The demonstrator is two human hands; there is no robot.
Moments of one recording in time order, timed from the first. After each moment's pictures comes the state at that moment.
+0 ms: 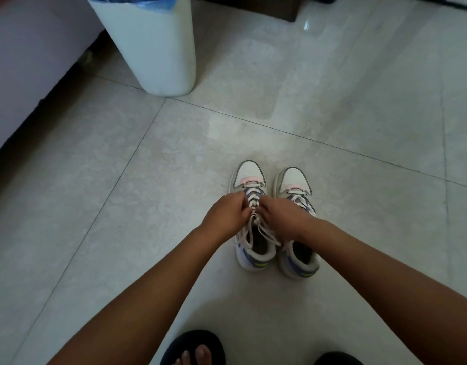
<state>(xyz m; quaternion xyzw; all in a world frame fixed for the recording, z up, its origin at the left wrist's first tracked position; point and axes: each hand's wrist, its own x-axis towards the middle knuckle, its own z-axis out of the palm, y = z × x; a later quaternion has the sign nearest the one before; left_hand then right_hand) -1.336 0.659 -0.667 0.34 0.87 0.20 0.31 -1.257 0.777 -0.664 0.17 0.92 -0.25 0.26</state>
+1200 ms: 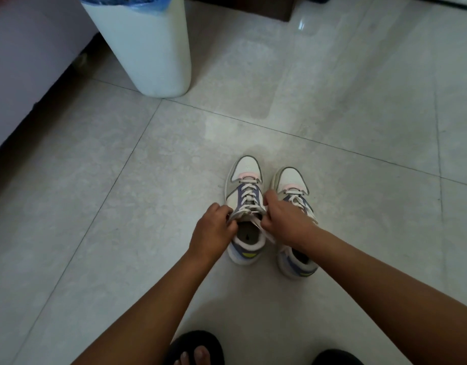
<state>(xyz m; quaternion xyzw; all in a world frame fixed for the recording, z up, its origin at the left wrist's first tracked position) -1.319 0.626 -0.689 0.27 0.90 0.25 0.23 -1.242 0.774 -0.664 0.22 0.91 -0.28 0.18</state>
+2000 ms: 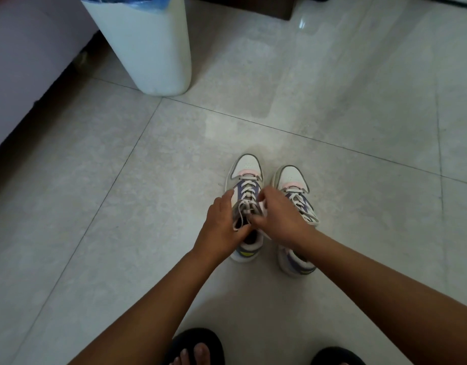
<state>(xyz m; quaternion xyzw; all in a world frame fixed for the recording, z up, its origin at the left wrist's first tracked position) -1.311 0.629 -0.683 0.28 0.87 0.31 0.27 -1.248 0.761 -0.657 0.28 0.88 -0.36 0.10</state>
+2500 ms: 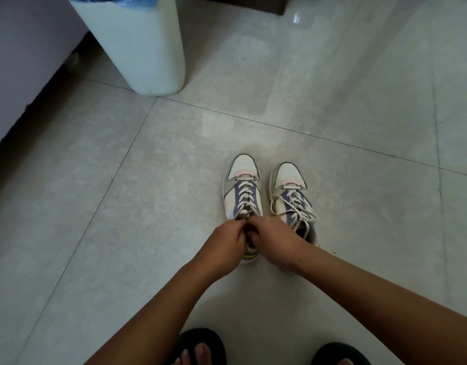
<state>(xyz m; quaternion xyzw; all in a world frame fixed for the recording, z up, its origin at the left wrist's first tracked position) -1.291 0.627 -0.654 0.33 0.84 0.25 0.35 -1.227 0.740 -0.653 0.18 0.91 -0.33 0.20</state>
